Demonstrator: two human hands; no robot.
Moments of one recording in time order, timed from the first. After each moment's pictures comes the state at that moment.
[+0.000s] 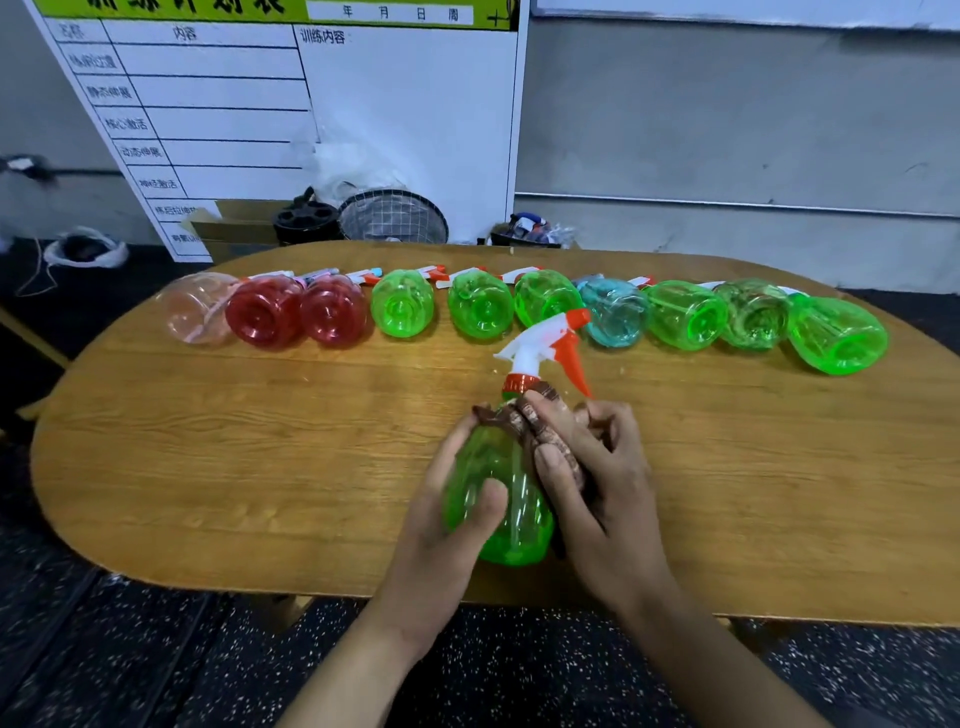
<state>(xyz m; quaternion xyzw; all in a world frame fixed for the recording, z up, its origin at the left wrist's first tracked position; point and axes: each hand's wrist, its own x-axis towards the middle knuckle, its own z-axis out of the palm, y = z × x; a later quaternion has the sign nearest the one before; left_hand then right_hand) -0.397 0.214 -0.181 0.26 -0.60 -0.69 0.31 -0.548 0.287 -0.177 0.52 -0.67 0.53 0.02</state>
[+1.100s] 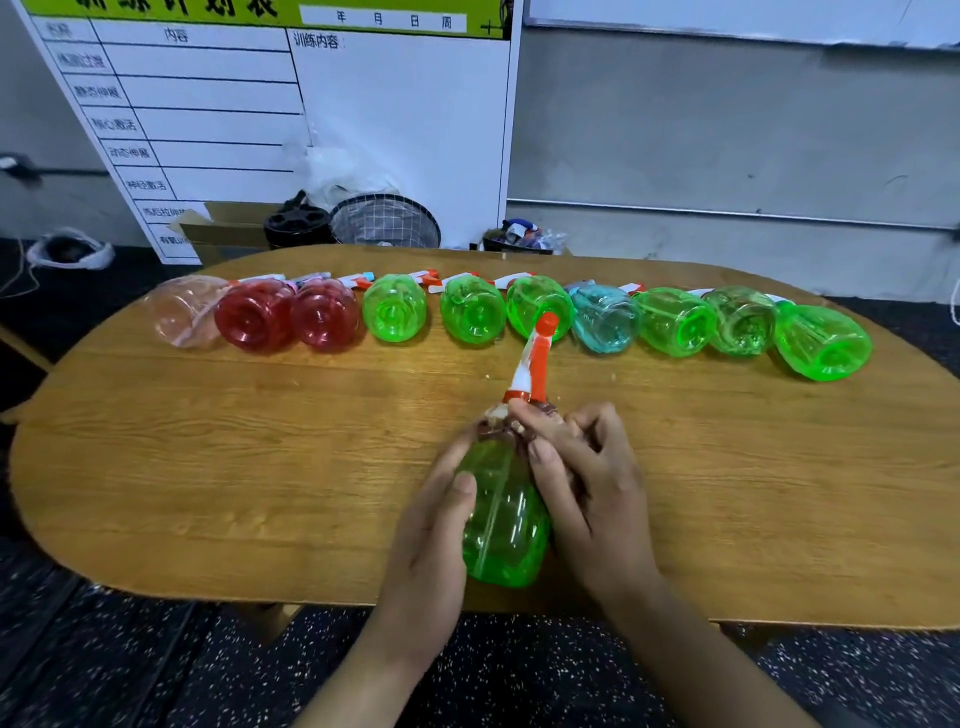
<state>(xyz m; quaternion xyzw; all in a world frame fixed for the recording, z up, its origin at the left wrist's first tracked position) -0.400 0.220 -0.182 0.27 -0.59 -0.67 0.36 -0.551 0.280 -0.178 0.54 -0.67 0.51 0.09</state>
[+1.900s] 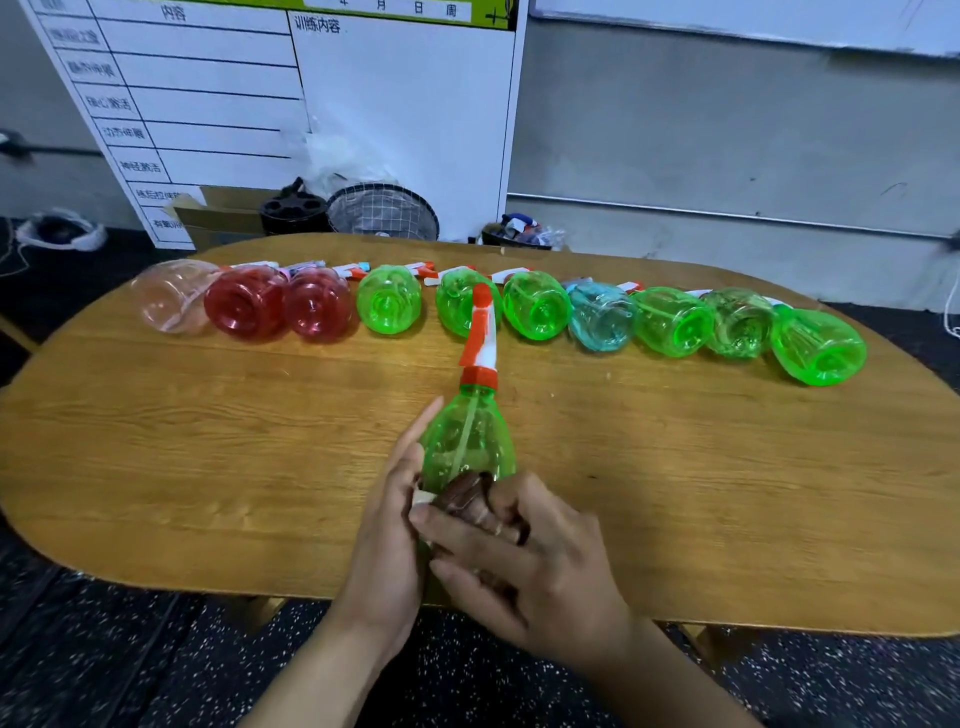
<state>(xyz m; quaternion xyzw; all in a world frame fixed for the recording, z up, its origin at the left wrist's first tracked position) -0.401 0.207 -0.184 0.28 -0.52 -0.72 0.37 -0.528 0.296 -0.188 0.71 -0.57 0.39 0.15</state>
